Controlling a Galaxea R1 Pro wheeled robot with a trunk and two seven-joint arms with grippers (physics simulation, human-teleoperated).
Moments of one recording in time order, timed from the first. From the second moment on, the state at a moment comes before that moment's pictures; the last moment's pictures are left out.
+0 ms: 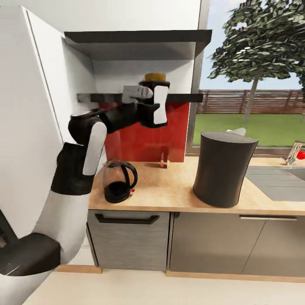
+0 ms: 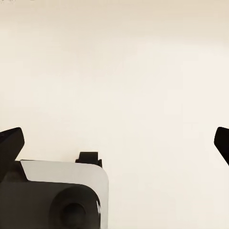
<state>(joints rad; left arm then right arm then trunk) -1.18 -0.13 -0.22 -1.52 0.32 0.85 -0.30 -0.09 -0.08 0.02 -0.19 0.01 -0.23 0.00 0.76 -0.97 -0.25</state>
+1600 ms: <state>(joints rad) -0.70 0.04 -0.85 -1.18 0.50 -0.12 0.12 -0.09 -0.09 0.02 -0.19 0.01 -0.23 0.00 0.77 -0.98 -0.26</state>
